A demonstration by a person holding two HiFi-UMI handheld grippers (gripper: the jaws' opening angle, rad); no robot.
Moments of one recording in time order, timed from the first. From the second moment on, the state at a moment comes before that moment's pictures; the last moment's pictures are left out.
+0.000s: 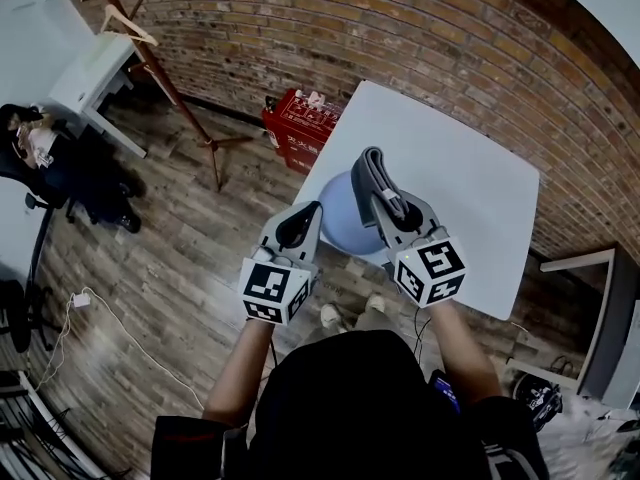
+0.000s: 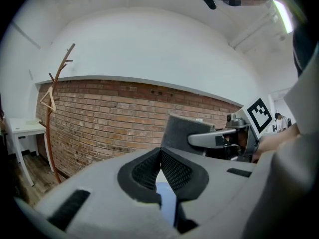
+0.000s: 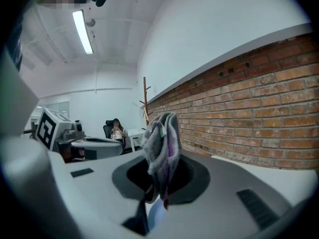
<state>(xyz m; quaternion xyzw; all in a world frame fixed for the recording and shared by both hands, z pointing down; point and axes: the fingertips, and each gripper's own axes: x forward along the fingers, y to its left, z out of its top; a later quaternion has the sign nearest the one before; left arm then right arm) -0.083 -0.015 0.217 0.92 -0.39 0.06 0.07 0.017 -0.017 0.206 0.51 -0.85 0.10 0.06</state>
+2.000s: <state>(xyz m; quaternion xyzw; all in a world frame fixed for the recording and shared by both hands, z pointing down) -0.064 -0.075 0.446 0.85 -0.40 0.18 0.28 0.055 -0.059 0.395 0.44 -0.85 0.23 0.18</state>
